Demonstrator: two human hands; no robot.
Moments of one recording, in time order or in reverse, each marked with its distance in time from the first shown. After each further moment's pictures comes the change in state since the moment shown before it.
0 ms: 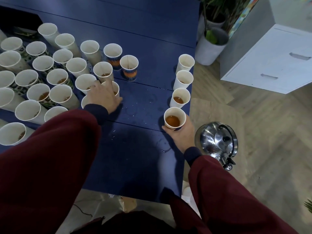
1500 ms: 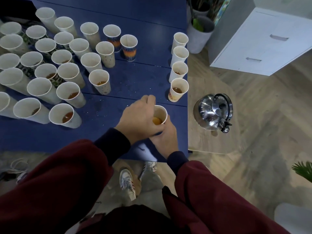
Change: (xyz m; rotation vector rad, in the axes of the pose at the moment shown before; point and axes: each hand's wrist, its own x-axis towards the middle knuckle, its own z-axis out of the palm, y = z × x) left_hand -0.195 0.027 -0.025 -0.235 -0.112 0.543; right_hand -0.160 -0.040 0.047 0.021 -0.040 -0.108
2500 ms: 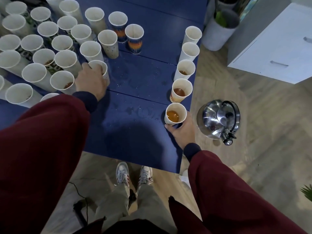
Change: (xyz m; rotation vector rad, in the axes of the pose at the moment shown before) left_hand 0.074 -0.130 -0.001 0.266 0.158 -0.602; right_hand 0.065 0.083 -0.062 -0.090 -0.020 0.105
